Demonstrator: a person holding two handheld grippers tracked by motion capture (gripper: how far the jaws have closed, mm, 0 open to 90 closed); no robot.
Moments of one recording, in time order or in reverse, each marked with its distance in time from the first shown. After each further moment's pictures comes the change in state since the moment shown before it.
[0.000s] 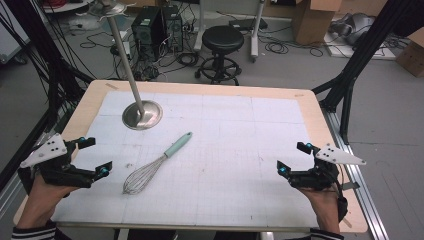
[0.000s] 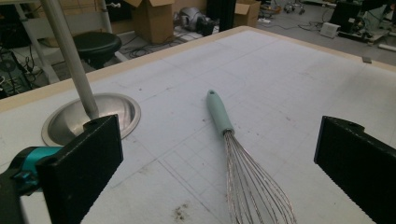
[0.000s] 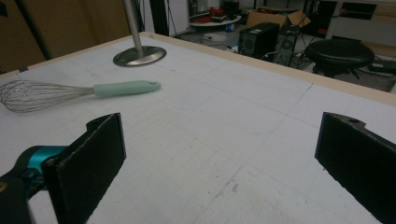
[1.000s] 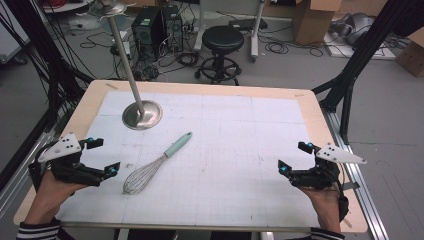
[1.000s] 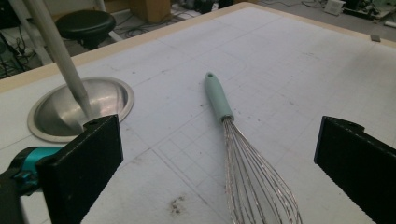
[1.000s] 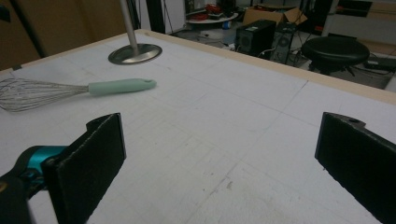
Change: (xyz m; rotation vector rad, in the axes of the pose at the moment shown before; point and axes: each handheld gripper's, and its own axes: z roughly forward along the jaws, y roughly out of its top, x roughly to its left) left arm -0.004 0.003 0.022 0.096 -0.013 0.003; right arm -0.003 0.001 -0.001 0.011 -0.015 0.000
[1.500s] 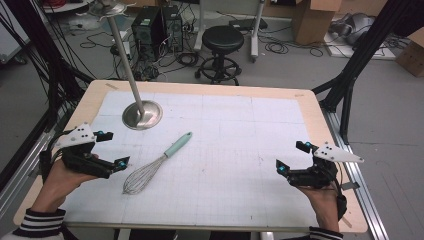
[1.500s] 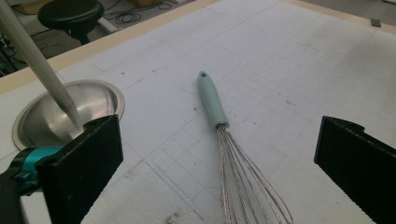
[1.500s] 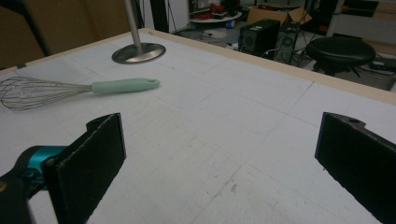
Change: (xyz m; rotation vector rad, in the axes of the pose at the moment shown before) left arm -0.002 0.028 0.019 0.078 -0.023 0.026; right arm 0.002 0.001 0.004 0.005 0.016 -0.004
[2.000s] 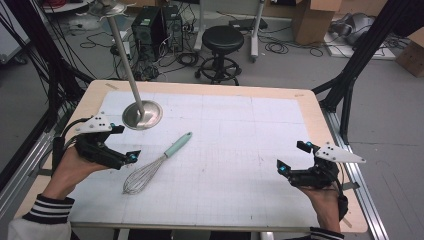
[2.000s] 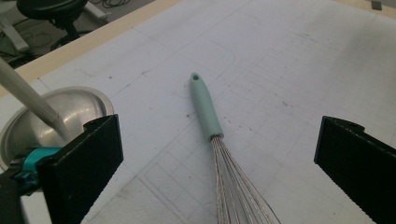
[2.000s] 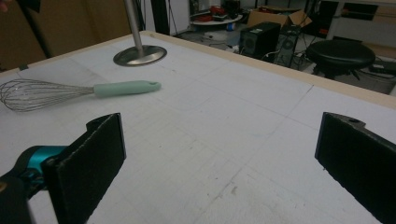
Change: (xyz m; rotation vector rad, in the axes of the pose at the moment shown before) left arm -0.004 0.032 0.024 0.101 -0.032 0.041; right arm 0.001 0.002 -0.002 -0.009 0.001 -0.005
